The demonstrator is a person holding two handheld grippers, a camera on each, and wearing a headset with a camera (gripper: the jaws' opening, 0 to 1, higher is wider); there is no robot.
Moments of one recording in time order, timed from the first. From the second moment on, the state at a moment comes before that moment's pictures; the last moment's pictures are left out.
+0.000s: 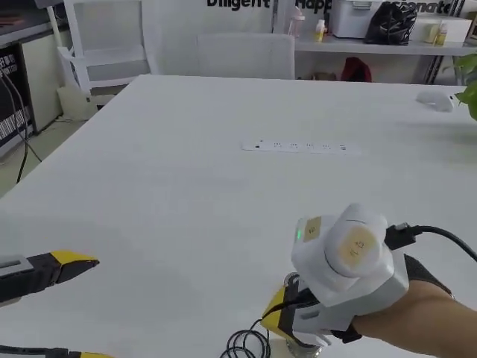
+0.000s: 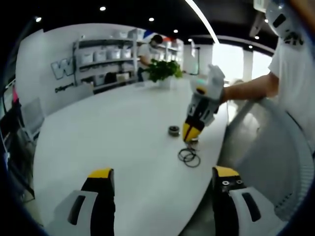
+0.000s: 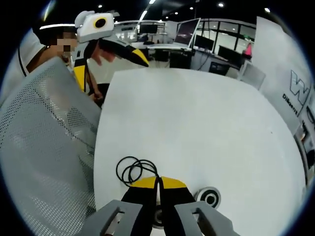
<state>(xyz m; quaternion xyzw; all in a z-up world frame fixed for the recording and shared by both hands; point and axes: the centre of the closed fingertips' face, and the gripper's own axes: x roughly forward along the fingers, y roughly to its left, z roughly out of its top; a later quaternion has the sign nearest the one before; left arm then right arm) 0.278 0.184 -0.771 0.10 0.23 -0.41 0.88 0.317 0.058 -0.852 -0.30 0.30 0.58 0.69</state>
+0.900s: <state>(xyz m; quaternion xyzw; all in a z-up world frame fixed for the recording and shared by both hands) 0.278 0.183 -0.773 0.10 0.23 -0.41 0.87 0.310 0.060 -0.862 -0.30 0.32 0.59 0.68</state>
